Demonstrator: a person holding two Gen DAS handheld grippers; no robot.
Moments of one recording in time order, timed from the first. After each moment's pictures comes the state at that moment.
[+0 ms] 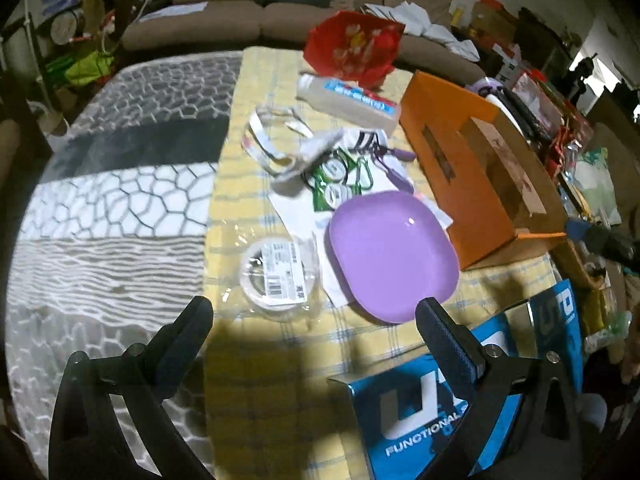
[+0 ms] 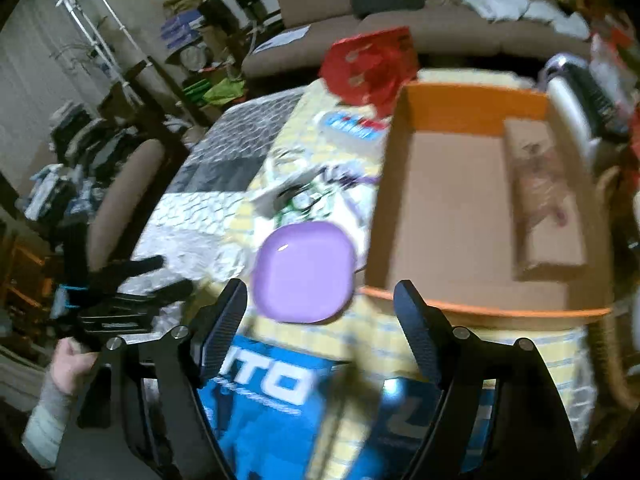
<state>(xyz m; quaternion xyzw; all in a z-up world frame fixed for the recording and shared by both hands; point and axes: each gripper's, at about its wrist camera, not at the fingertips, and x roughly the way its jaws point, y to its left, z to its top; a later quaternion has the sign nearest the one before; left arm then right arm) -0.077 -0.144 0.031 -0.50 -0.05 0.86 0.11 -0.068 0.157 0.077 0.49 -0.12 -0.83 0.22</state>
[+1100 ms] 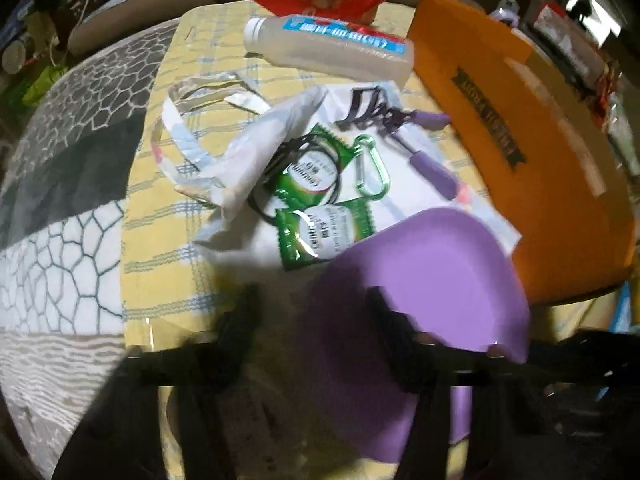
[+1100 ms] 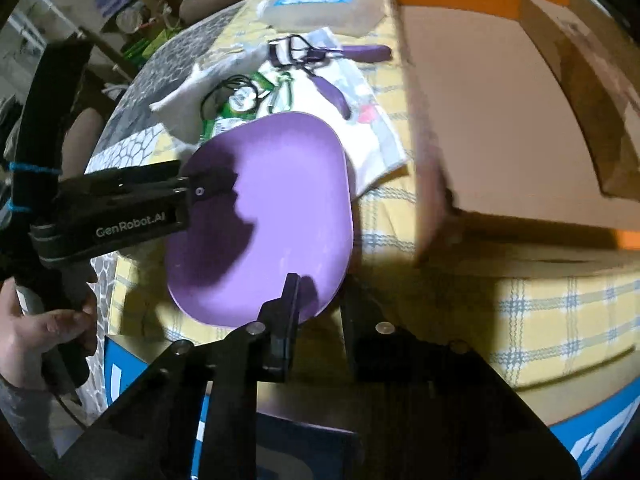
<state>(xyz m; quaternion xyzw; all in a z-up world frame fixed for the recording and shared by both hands) -0.176 -0.082 -0.043 -0.56 0.01 0.81 0.15 -0.112 0.099 -0.051 0.58 -0.09 -0.80 0.12</state>
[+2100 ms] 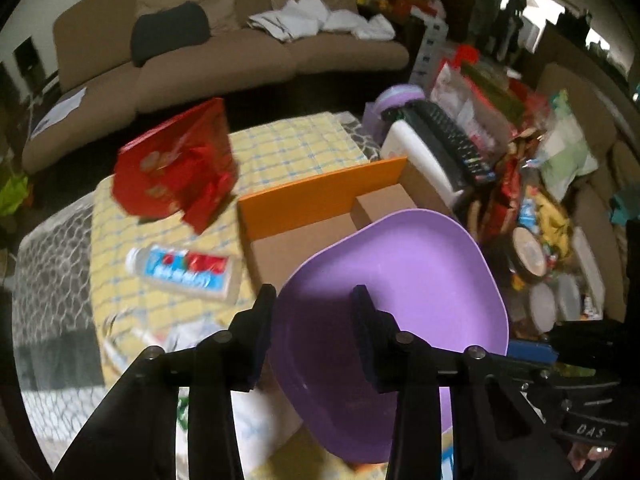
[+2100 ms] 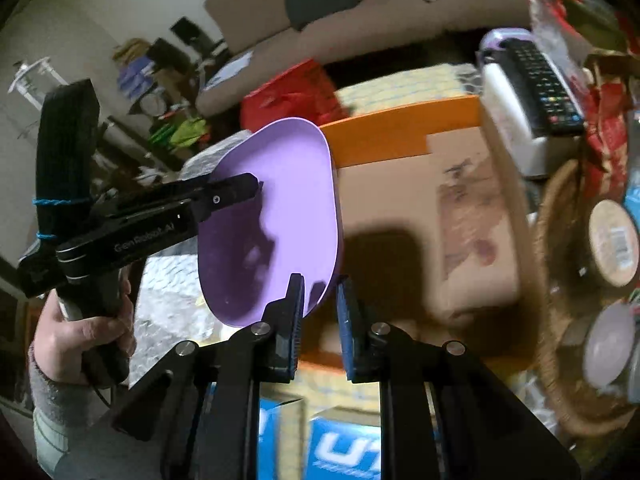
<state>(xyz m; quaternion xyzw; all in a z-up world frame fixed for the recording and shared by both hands) -0.254 0.101 0.129 -0.49 0.07 0.84 0.22 -0.162 0.286 0.097 0.51 -0.19 -0.83 0.12</state>
